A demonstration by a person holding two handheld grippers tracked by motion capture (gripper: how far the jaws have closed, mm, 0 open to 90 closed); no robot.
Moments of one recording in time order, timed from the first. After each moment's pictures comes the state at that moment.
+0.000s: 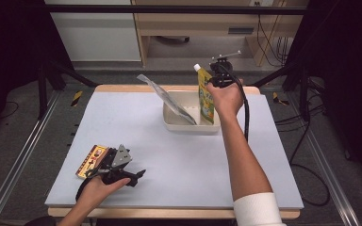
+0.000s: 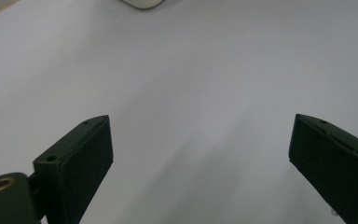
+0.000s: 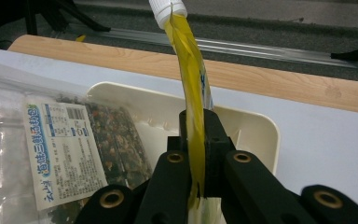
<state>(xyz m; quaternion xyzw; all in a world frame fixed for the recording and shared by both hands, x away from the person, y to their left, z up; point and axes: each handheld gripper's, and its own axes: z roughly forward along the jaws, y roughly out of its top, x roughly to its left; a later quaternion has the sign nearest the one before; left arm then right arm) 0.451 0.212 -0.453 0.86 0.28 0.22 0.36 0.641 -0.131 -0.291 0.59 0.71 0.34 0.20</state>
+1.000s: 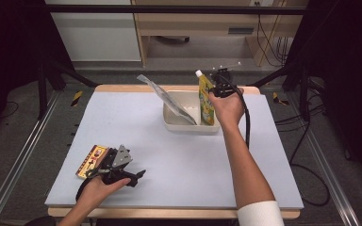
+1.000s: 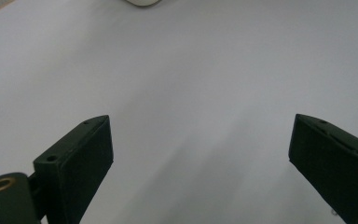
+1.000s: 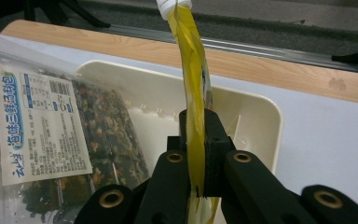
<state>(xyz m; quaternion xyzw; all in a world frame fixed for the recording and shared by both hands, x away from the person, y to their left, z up) 0.451 0.211 -0.454 0.86 0.28 0.22 0.36 0.630 -0.136 -0.317 0.57 0.72 0.34 0.21</state>
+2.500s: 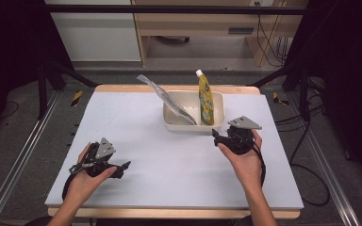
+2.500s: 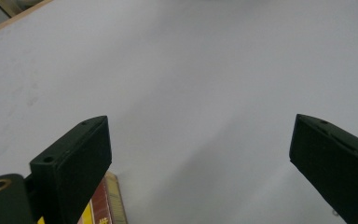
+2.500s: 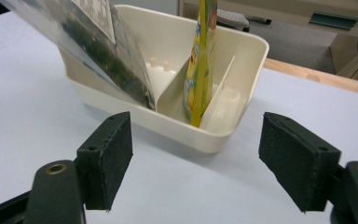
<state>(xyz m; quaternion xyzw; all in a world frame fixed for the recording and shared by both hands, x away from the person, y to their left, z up) 0.460 0.256 -0.436 0.84 0.34 0.25 0.34 0.491 -0.175 -0.395 0.48 0.71 0.41 0.31</state>
